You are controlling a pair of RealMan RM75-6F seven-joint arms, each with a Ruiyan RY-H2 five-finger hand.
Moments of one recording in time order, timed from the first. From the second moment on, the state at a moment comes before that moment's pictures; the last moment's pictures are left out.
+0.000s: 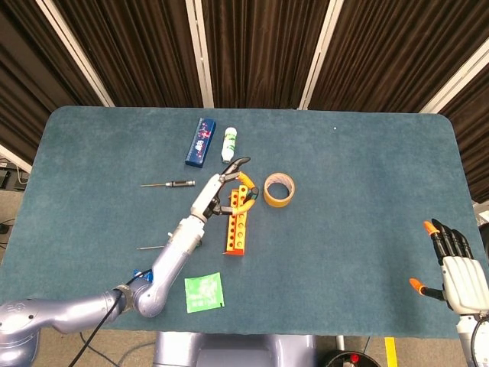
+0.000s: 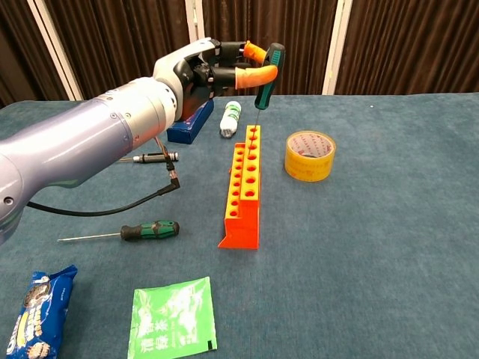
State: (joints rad) left arm -0.85 -1.83 -0.47 -1.40 1.13 0.90 -0.58; right arm 0.06 -1.07 0.05 -1.67 -1.48 1.45 0.08
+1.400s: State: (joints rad) left arm -0.84 -1.86 -0.41 -1.34 1.17 0.91 -0.59; right arm 0.06 -1.07 0.05 -1.67 -1.49 1.45 0.08
